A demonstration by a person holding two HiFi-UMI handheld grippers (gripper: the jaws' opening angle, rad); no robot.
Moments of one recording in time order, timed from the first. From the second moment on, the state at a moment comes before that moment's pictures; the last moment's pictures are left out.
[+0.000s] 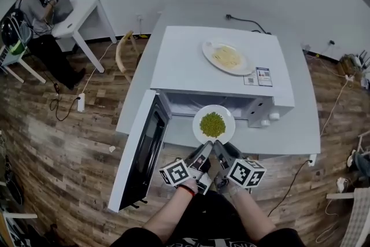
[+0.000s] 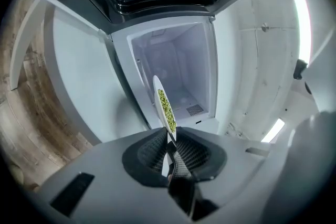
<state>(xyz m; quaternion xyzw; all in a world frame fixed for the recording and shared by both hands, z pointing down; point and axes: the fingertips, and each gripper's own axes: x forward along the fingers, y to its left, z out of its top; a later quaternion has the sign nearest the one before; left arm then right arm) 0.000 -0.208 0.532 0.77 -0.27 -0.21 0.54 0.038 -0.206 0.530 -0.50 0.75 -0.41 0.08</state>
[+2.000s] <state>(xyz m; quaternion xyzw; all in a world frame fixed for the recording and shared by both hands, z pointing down) -0.016 -0.051 0.521 0.77 -0.33 -0.20 0.51 0.023 -0.054 0.520 -0.45 0.79 -0.41 0.07</state>
